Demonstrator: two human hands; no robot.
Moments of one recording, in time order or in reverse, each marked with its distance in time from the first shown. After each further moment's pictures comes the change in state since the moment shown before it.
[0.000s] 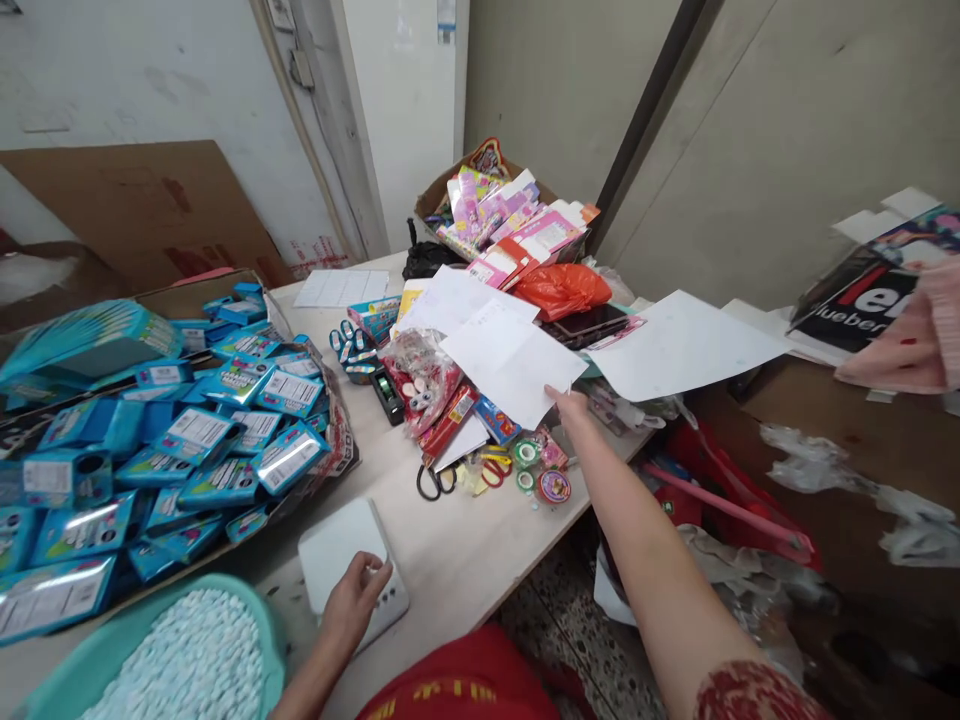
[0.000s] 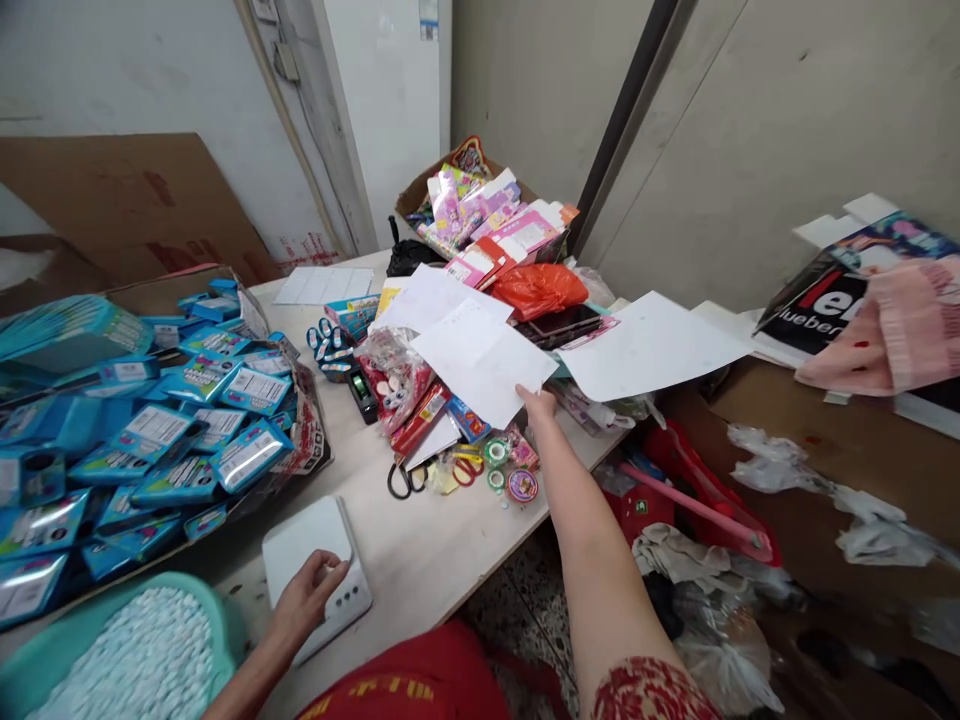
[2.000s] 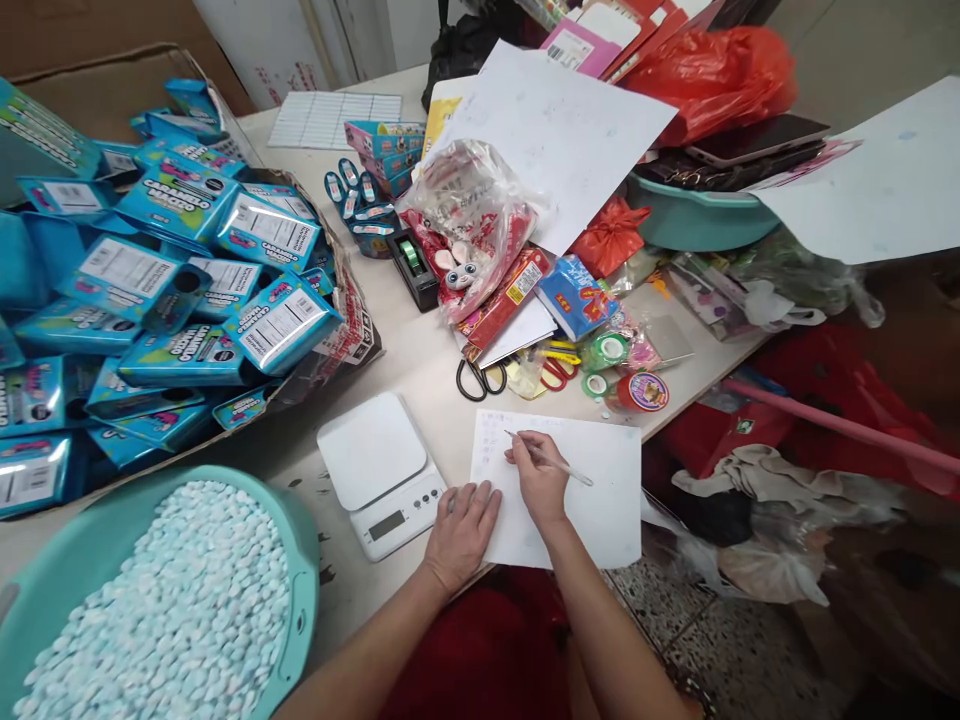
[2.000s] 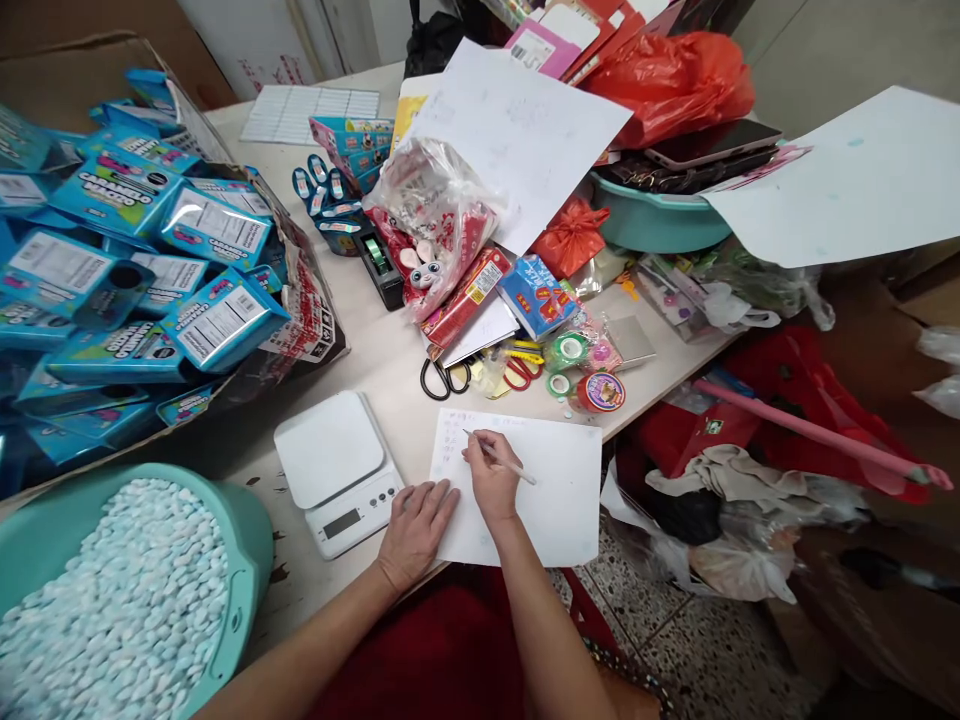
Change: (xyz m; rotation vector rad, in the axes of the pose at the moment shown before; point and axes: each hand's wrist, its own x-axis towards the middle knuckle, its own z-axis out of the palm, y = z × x) left_hand -0.010 -0.091 0.126 0.813 0.114 0.942; right_hand -0.267 0.191 0.008 -0.093 -0.211 -0.049
